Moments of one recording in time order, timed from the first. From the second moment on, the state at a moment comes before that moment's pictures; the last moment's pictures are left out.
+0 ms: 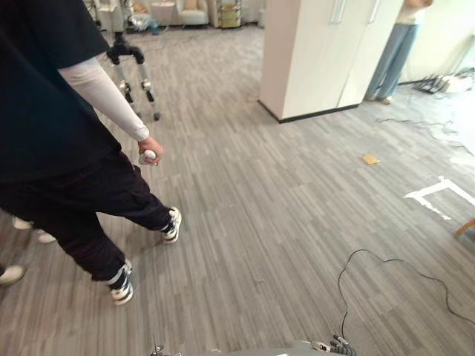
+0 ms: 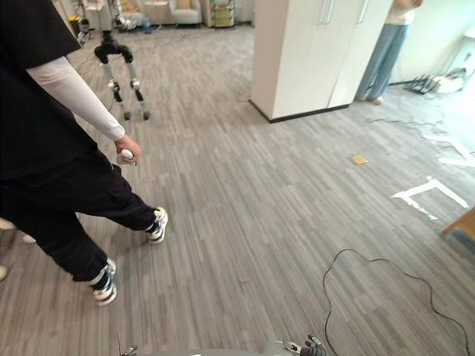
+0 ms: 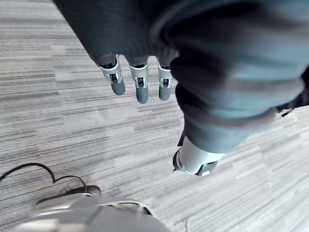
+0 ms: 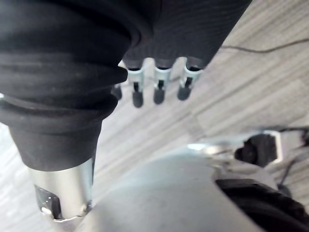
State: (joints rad) left arm 0.18 0.10 0.23 1.09 0.10 -0.04 0.06; right arm 0.16 -0.06 -0.28 1.08 -0.12 -0.07 0.07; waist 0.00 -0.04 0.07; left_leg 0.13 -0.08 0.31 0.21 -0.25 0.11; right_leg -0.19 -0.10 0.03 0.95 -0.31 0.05
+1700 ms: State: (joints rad) left arm 0.11 0.12 0.16 1.12 0.17 -0.09 0.09; right arm 0.10 -0.09 -0.19 1.15 -0.11 -0.07 0.00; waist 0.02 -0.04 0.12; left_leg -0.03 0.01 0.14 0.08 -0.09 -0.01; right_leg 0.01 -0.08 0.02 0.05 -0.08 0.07
